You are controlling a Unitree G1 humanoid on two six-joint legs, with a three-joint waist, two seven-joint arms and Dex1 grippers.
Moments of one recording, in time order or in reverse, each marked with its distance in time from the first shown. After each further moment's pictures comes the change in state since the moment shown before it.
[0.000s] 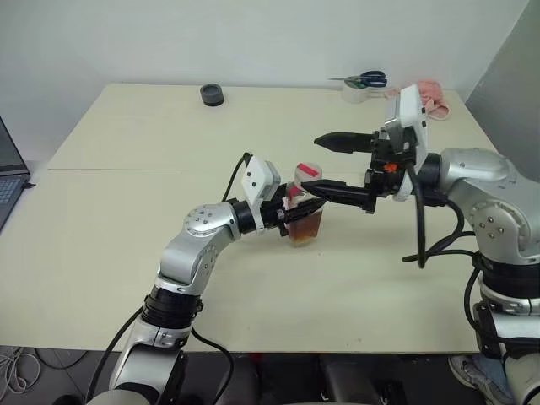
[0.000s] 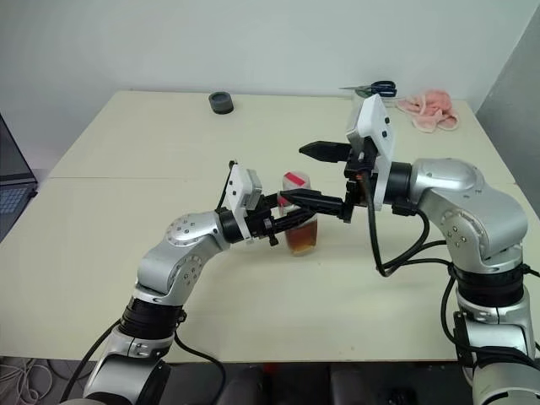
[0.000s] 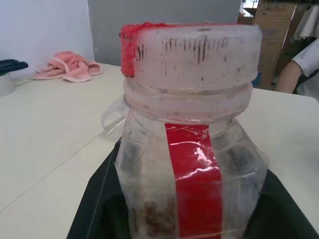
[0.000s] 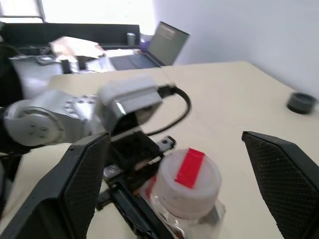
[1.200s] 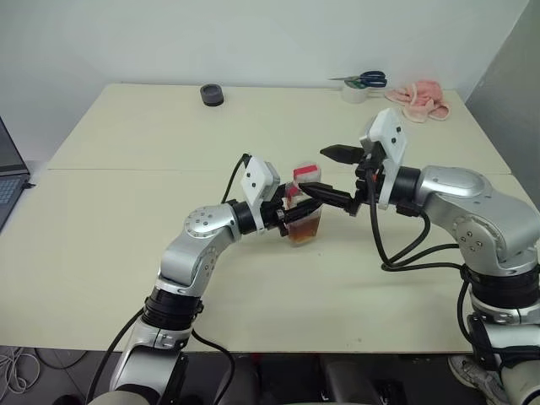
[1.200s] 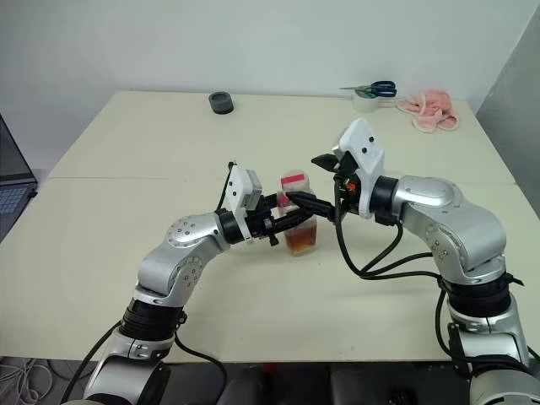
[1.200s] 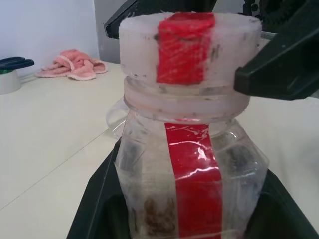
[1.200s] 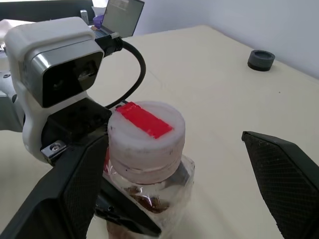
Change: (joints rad) left arm 0.015 0.001 0.000 -0.003 0.003 -0.001 0.023; right arm 0.044 0.003 0.057 0.018 -0.043 0.012 -0.093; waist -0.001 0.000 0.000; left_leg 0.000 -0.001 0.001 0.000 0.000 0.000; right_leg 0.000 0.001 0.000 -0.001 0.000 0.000
